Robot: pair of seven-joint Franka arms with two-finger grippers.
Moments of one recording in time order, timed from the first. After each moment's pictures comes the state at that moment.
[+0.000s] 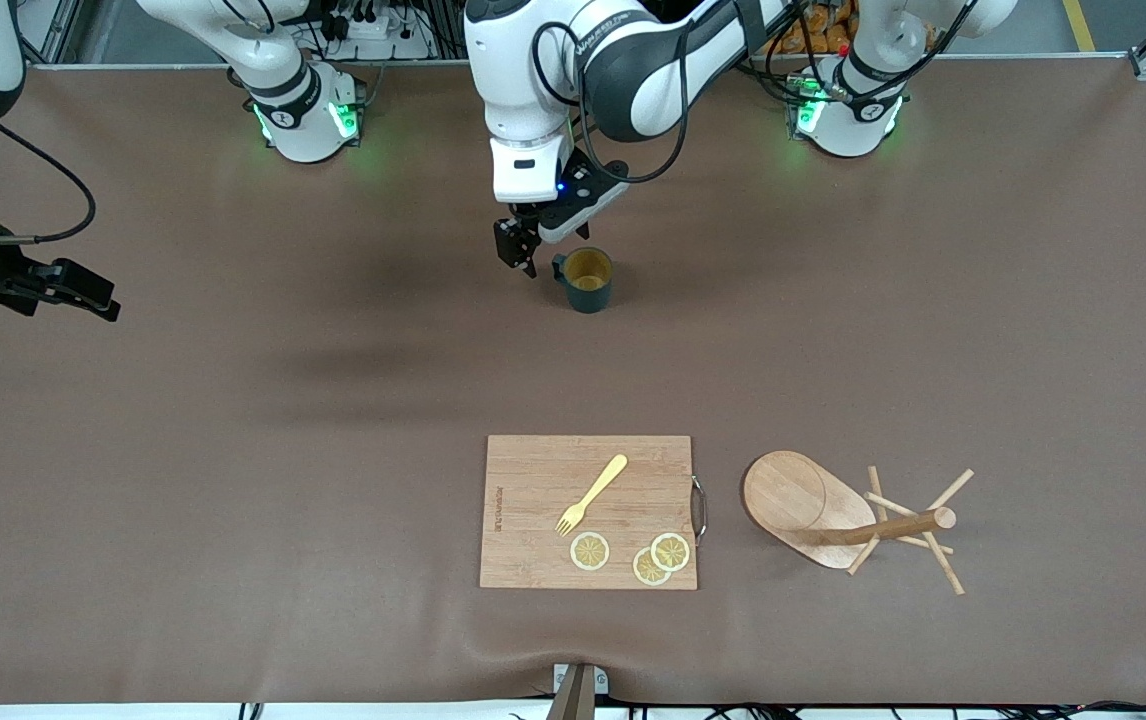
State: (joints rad) left arm -0.69 0.46 -0.38 -1.45 0.40 1.88 -1.89; right arm 0.02 0.04 -0.05 -1.64 0.00 1.67 0.05
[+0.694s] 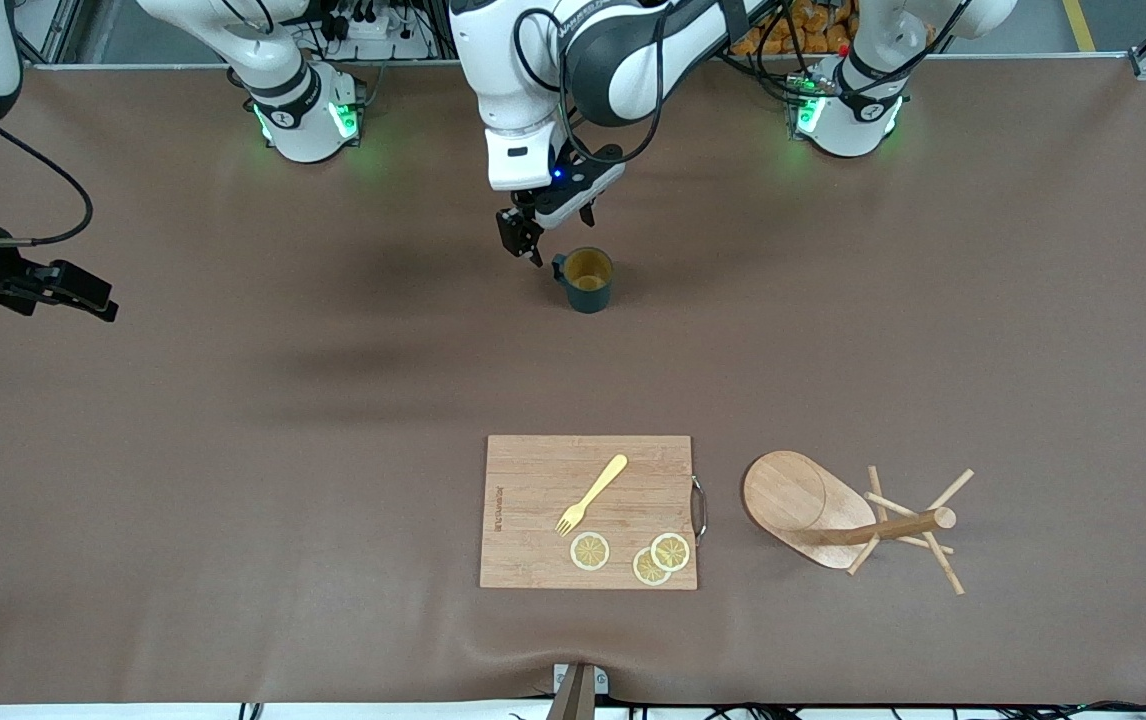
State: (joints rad) left arm -0.73 0.46 -0.38 -1.45 0.44 1.81 -1.93; right arm 0.01 0.04 -0.05 -1.65 0.00 1.66 0.05
